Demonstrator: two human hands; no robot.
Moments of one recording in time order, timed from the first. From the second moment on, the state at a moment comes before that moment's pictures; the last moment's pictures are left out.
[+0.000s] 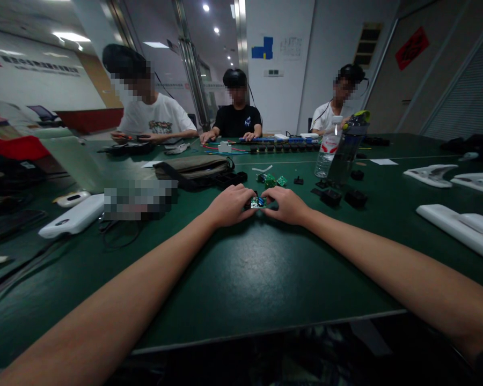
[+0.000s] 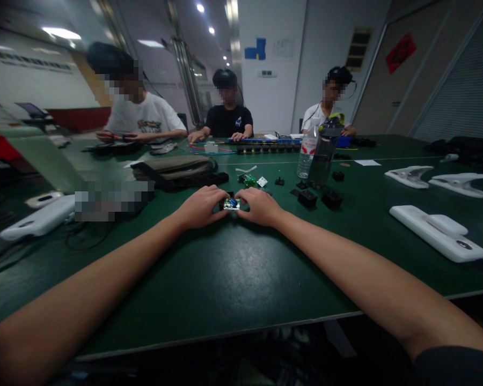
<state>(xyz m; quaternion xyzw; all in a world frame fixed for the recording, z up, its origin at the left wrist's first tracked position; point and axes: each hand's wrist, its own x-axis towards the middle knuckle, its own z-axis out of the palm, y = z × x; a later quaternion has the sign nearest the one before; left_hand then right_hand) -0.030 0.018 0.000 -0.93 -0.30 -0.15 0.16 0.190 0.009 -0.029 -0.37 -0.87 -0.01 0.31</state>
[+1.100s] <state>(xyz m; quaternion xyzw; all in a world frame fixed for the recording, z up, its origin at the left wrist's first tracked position) -0.030 0.016 0.001 -0.93 -0.31 -0.14 0.15 0.188 0.009 -0.029 -0.39 -0.87 -0.01 0.30</state>
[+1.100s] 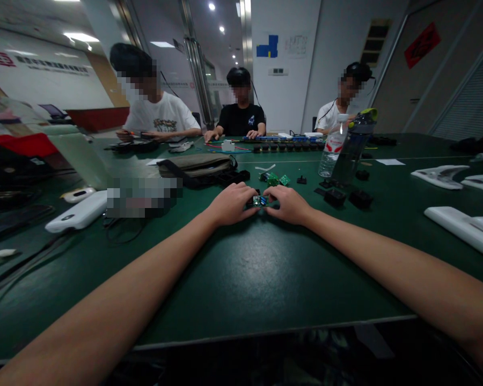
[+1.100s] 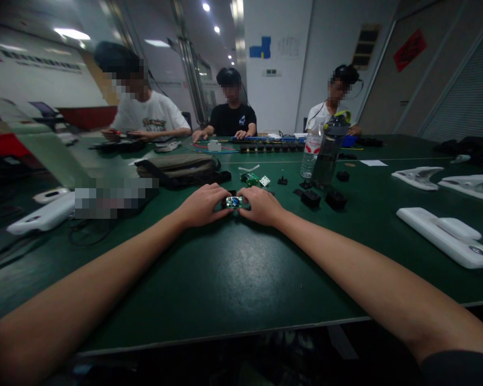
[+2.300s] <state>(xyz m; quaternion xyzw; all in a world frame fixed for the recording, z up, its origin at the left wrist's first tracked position) -0.031 0.015 0.002 -0.93 -0.31 -0.15 0.17 0.186 0.007 -0.026 -0.40 -0.87 -0.01 0.29</state>
